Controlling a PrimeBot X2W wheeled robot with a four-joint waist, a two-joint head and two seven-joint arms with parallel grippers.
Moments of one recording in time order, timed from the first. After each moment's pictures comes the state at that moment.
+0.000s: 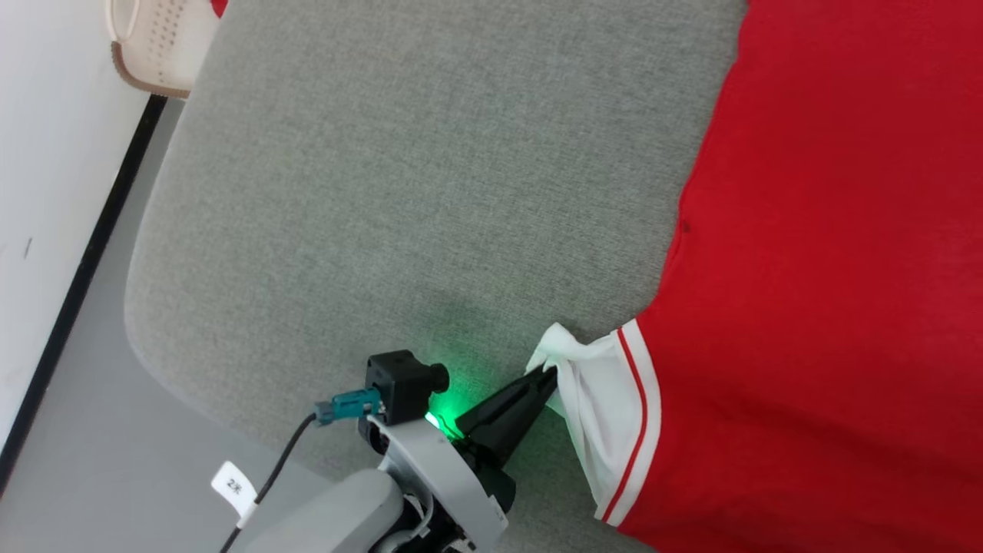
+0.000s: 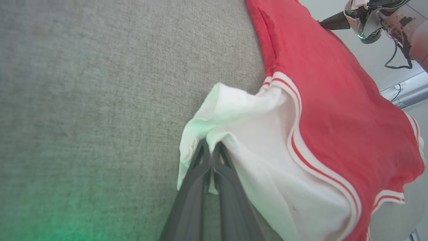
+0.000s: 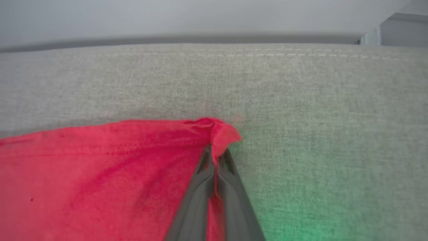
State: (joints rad) left arm -0.56 0.38 -0.99 0.27 -1.06 -0.13 -0.27; right arm -1.26 -0.60 -0.23 0.86 0.15 0.13 0.93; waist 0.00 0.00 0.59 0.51
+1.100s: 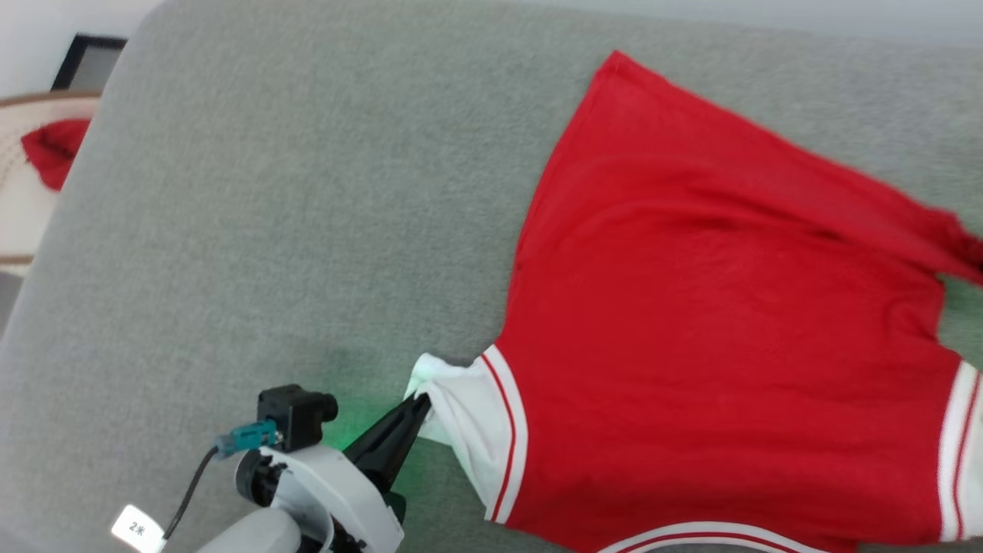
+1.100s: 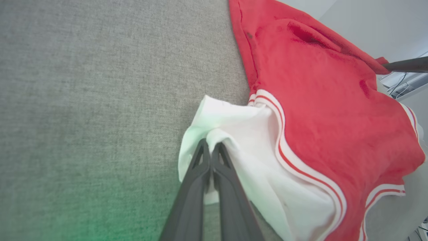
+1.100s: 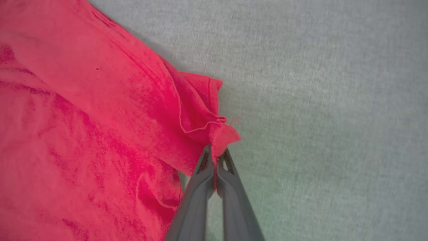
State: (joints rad) left arm -0.43 0.54 -0.89 0.27 -1.08 -0.06 -0.25; right arm -0.58 -0.57 -0.03 0.26 0.63 0.13 0.99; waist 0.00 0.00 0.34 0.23
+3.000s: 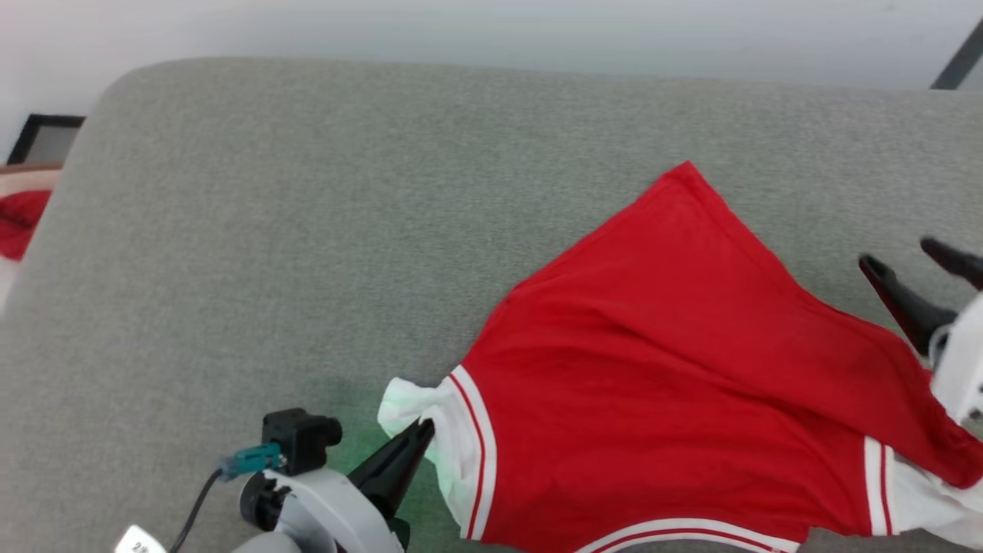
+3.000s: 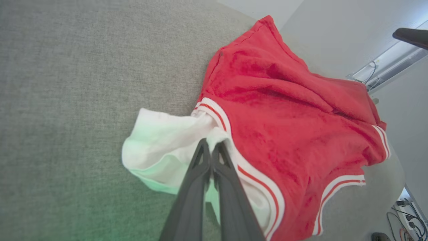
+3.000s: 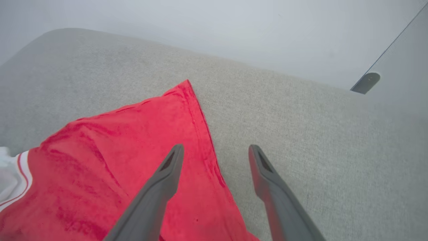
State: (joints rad) left arm -0.37 0.56 -0.90 0.21 -1.10 -0.03 -0.24; right arm -0.33 -0.50 0.02 -0.17 0.58 0.13 0.71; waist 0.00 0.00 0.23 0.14
